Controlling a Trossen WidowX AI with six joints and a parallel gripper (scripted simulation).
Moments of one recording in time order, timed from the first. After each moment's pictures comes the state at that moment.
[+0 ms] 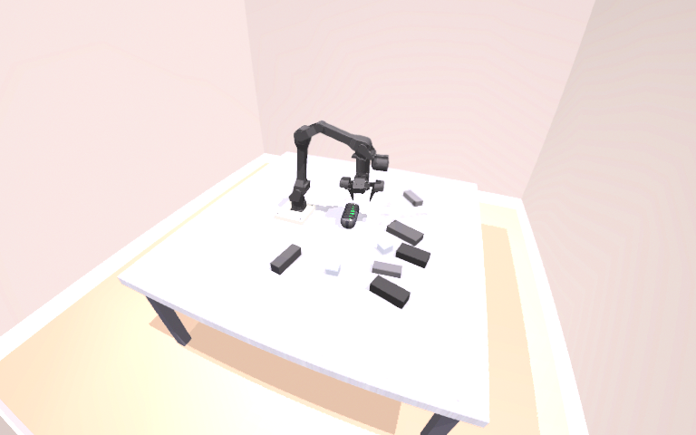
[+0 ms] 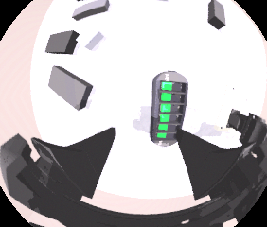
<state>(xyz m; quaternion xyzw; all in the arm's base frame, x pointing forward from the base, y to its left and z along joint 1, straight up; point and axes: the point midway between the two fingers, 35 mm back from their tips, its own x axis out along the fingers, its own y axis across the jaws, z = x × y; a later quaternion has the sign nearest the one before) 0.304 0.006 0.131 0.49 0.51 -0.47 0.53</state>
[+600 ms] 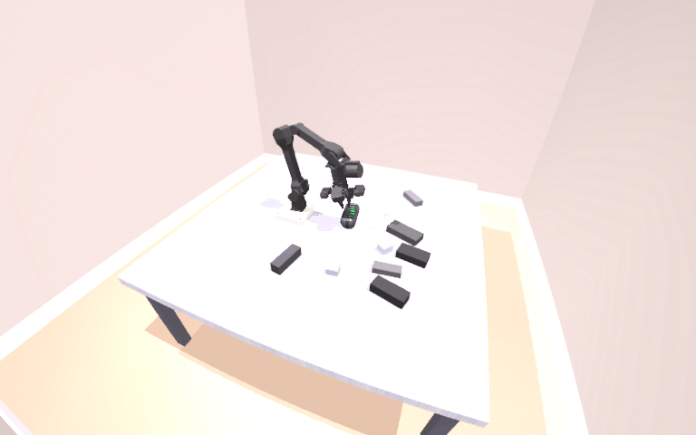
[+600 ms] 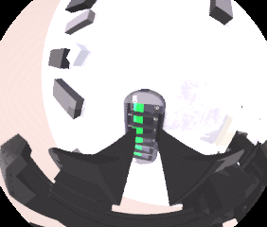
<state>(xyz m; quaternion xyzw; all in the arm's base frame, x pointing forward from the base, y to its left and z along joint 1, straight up) 0.241 -0.037 0.104 0.54 0.47 -0.41 0.57</state>
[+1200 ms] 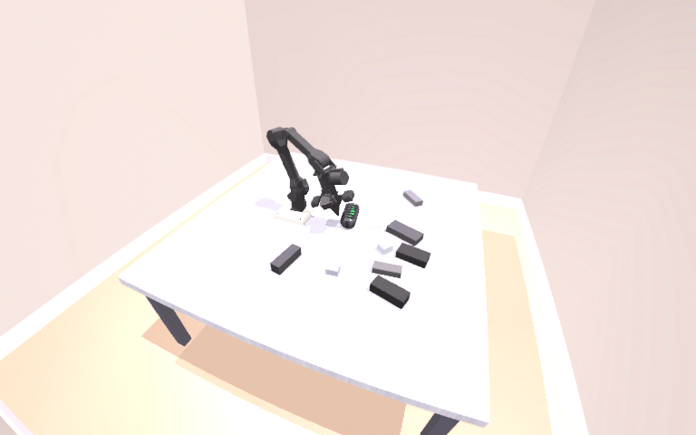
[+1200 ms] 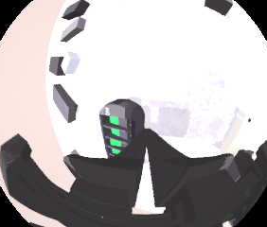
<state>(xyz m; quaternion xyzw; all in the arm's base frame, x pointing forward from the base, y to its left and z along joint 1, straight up) 0.206 -0.052 0.070 0.55 0.43 -0.39 0.60</state>
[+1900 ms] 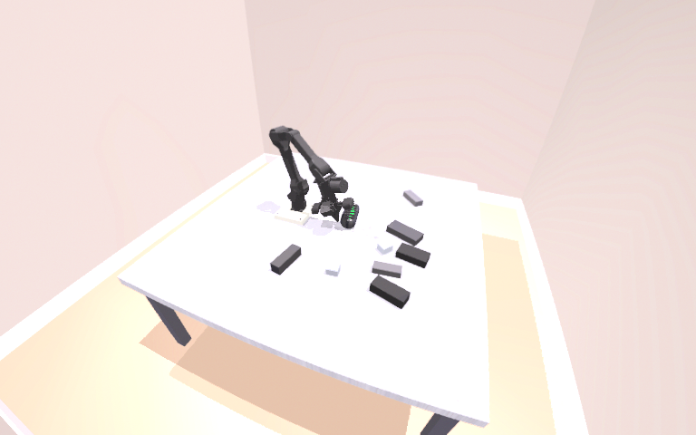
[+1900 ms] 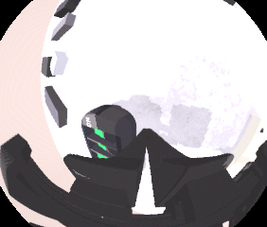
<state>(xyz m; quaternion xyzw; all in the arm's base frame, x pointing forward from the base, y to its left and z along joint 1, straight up) 0.207 -0.054 0.036 0.55 0.43 -0.39 0.59</state>
